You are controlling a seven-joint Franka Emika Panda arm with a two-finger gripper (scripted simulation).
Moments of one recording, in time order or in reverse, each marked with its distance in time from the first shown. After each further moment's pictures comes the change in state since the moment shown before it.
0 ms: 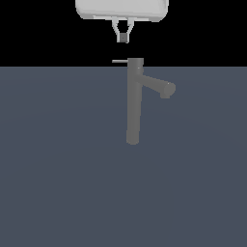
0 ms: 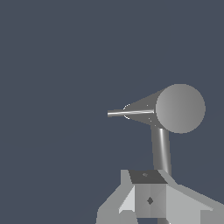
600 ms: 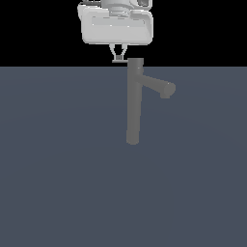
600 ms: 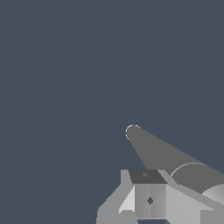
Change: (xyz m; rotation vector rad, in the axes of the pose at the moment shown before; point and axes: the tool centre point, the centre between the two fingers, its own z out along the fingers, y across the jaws) arm 0.068 -0.004 0.043 0.003 -0.006 -0.055
